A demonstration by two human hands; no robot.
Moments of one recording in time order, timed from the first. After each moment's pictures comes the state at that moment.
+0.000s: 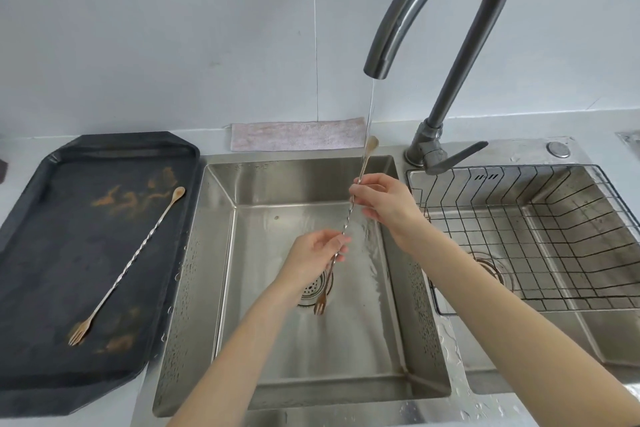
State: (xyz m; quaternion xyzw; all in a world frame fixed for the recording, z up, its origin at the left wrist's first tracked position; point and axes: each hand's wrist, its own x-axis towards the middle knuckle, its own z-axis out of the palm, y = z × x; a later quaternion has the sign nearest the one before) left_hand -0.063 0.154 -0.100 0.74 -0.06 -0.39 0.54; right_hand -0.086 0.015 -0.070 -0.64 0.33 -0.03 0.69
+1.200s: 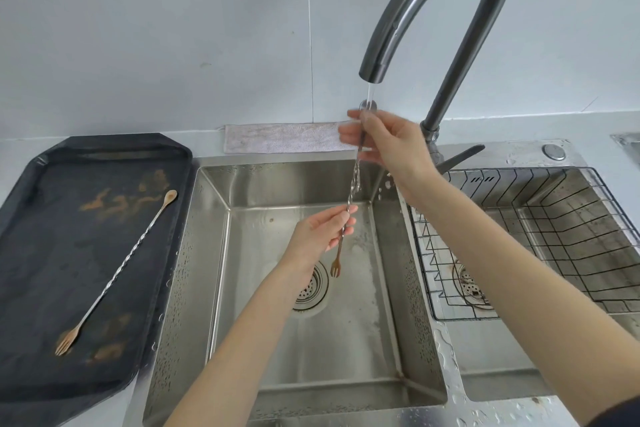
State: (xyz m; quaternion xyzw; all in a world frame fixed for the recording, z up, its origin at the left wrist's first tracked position) left_hand -0.048 0.133 -0.092 0.65 -0.04 -0.40 0.64; right_hand -0.059 -0.005 -0.010 -0.69 0.22 -0.13 0.68
